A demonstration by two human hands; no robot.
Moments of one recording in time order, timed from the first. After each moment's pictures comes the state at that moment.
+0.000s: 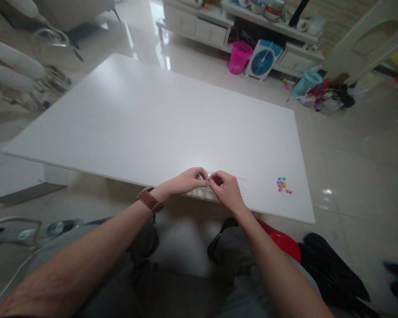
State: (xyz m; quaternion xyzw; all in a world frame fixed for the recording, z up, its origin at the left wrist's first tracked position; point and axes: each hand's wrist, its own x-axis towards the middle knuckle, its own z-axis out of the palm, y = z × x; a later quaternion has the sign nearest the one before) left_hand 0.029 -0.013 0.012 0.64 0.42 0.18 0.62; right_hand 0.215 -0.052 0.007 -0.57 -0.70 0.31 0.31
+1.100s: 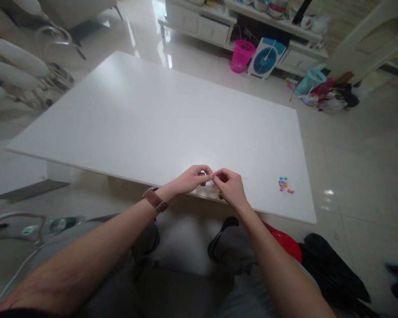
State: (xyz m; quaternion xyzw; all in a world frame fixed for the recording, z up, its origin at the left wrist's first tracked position) left_hand 0.037 -0.017 0.017 0.61 0.39 0.25 0.64; right_hand 0.216 -0.049 0.010 -0.59 -0.62 0.38 0.34
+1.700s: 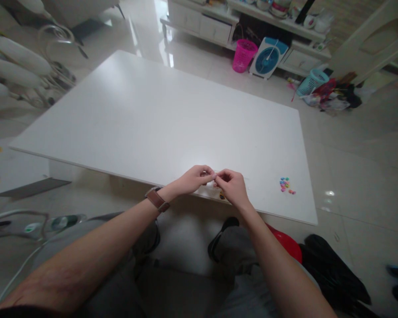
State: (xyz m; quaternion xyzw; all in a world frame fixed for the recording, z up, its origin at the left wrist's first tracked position) left_hand 0.041 -0.019 0.017 0.61 0.39 0.26 0.64; right_hand 0.218 -0.048 0.007 -0.61 -0.59 0.41 0.34
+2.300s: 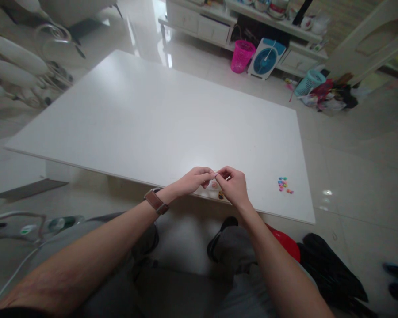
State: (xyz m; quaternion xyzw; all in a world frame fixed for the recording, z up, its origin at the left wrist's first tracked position) left_hand 0.045 -0.022 0.021 0.58 0.38 0.25 0.67; right_hand 0.219 -0.045 0.020 -0.62 -0.62 0.32 0.34
